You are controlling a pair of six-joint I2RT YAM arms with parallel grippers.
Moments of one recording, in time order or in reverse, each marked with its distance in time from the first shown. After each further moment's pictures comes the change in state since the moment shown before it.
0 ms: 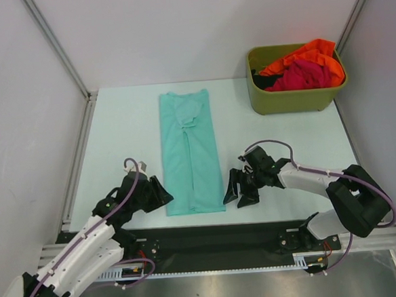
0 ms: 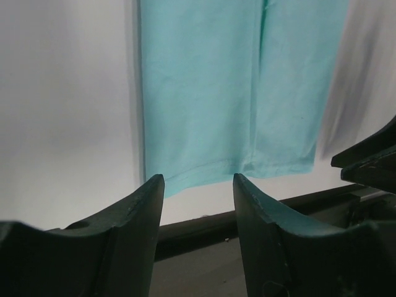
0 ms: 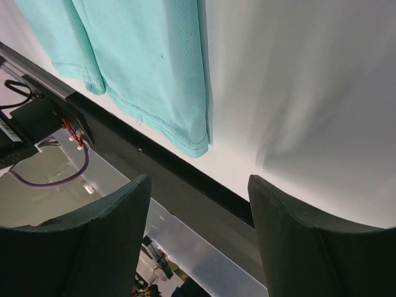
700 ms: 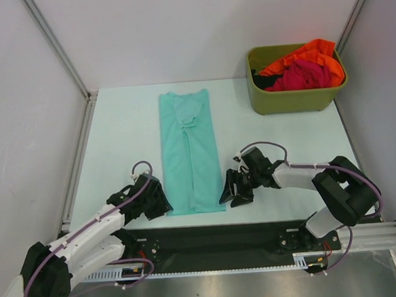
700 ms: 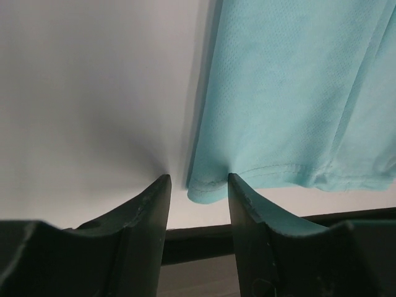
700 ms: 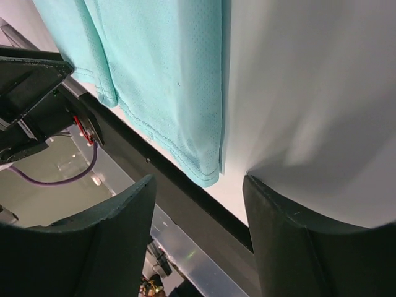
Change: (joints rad) left arm -0.059 0.234 -0.048 0.011 -0.047 -0.093; right arm 0.000 0.110 -0.037 0.207 -0.074 0.007
